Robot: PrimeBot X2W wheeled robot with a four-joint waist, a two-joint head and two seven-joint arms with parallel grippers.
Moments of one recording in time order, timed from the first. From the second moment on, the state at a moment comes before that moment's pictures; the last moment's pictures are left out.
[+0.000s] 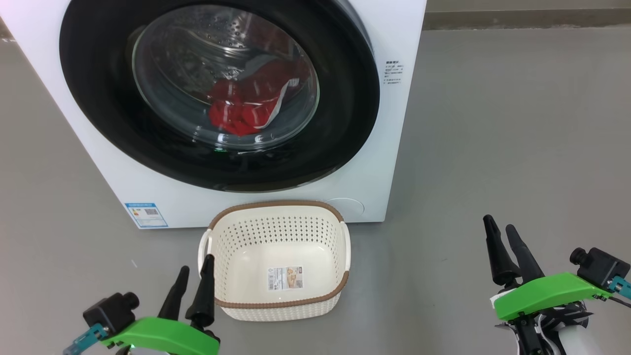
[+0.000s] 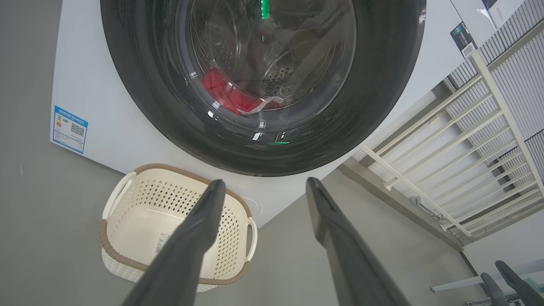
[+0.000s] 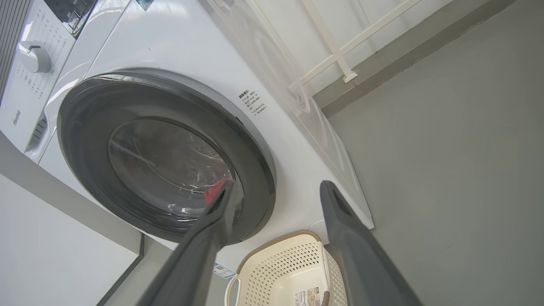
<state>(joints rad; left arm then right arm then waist) -0.15 0.02 -0.09 0.35 -0.79 -0.05 -0.10 -0.13 -0.03 -0.04 0.34 0.84 0.13 -0.10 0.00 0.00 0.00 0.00</state>
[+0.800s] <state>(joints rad) -0.18 0.02 -0.11 0.33 -0.54 -0.01 -0.17 -0.15 -0.03 -0.02 0.34 0.58 0.13 -0.17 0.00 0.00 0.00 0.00</state>
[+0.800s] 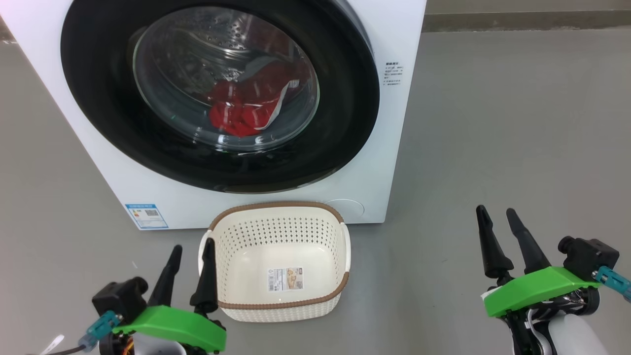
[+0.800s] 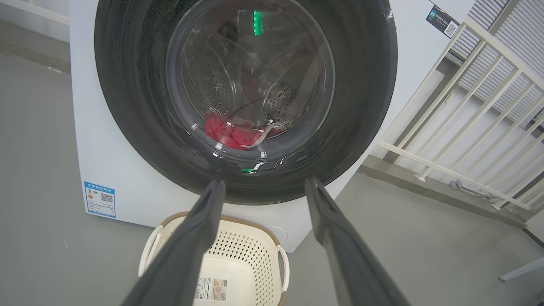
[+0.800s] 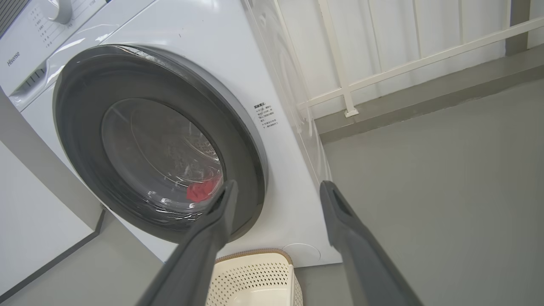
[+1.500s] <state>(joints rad) -0.23 0.03 -0.13 0.34 -0.31 0.02 -0.23 -0.22 -0.04 -0.02 0.35 0.35 0.13 -0.23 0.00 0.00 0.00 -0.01</state>
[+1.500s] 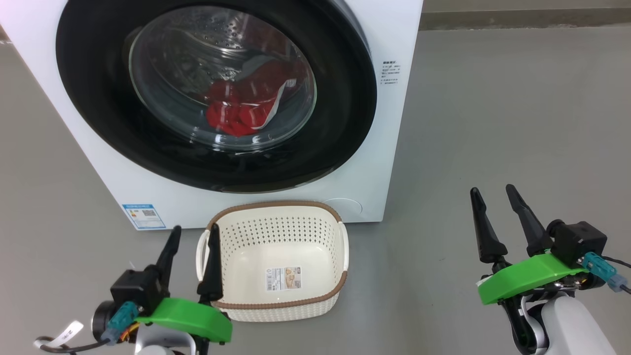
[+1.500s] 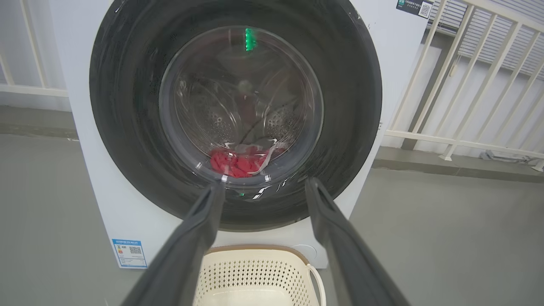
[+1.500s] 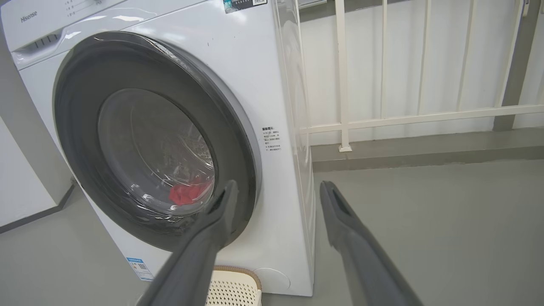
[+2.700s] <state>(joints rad) -0.25 0.03 -0.15 0.33 -0.25 0.05 -0.25 -0.23 -0.04 -0.02 0.34 0.27 0.13 -0.25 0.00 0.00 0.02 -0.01</state>
